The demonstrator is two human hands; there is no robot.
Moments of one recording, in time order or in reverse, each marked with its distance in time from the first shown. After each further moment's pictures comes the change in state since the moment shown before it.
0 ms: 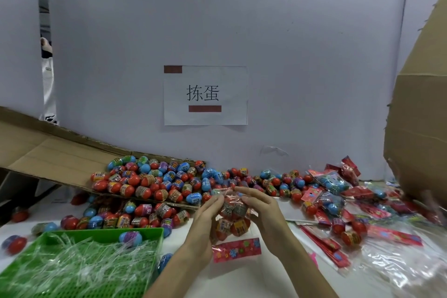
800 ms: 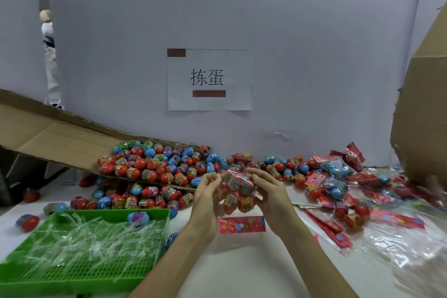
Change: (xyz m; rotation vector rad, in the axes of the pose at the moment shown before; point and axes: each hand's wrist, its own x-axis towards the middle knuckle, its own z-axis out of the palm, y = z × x) left_hand -0.005 0.009 0.001 0.007 -0.004 0.160; right_hand 0.000 0.002 0.000 0.153 0.107 0.020
